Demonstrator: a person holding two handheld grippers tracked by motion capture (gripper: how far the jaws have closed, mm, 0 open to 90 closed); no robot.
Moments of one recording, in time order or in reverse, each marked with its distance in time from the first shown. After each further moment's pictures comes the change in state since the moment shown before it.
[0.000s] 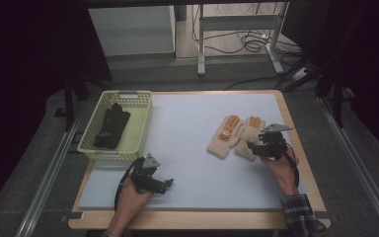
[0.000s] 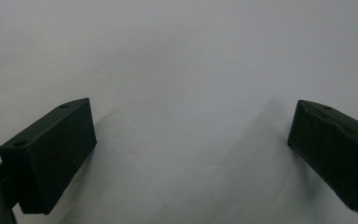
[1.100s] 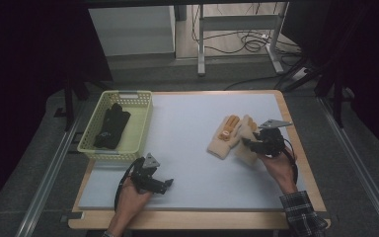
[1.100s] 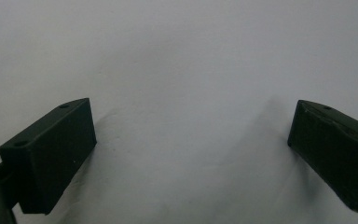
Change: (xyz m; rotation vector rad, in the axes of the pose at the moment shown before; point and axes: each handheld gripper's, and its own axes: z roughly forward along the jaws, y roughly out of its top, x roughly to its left) left arm 0.000 0.000 0.000 0.000 0.000 0.000; right arm 0.023 0.022 -0.023 -0.036 0.112 -0.015
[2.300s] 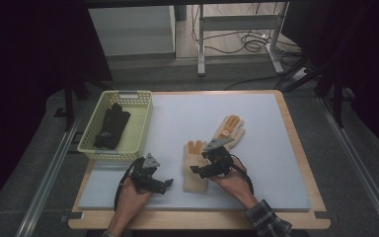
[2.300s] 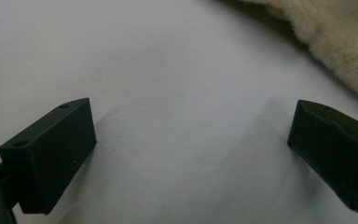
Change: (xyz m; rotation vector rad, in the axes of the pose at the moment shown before) left arm 0.000 0.000 0.000 0.000 0.000 0.002; right arm 0.125 0.001 0.071 0.070 0.312 -0.124
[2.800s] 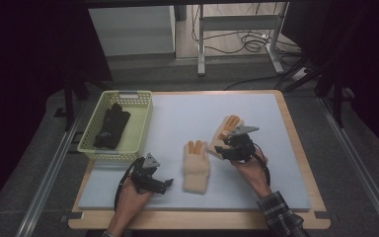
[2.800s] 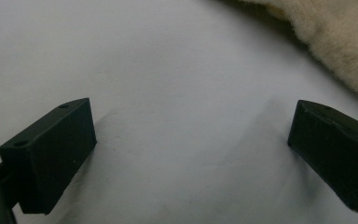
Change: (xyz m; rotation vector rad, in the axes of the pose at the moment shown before) left arm 0.000 0.000 0.000 0.000 -0.001 -0.003; right arm -0.063 -0.004 -0.037 -0.041 -0.223 0.062
